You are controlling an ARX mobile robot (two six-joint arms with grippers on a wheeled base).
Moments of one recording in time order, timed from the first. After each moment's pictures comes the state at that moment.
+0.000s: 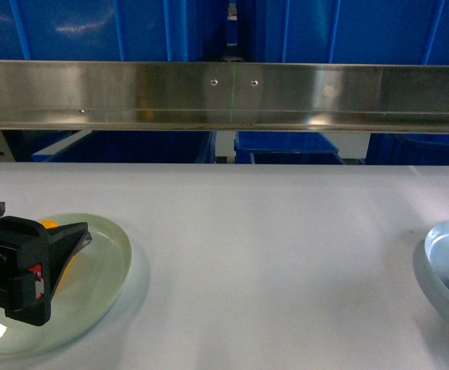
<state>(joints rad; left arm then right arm) -0.20 1.35 0.31 0.66 0.05 0.03 -0.14 1.80 0.55 0.69 -0.11 -0.10</state>
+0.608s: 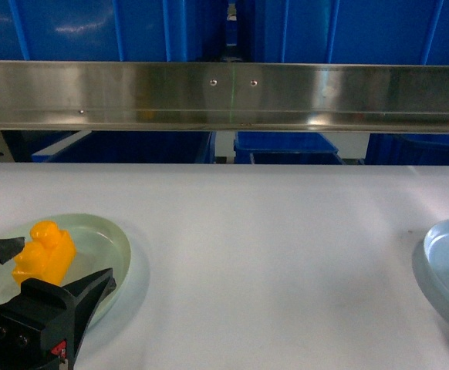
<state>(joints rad) -0.35 1.28 0.23 0.64 -0.05 0.00 -0.19 1.86 0.53 0.82 -0.14 -0.09</state>
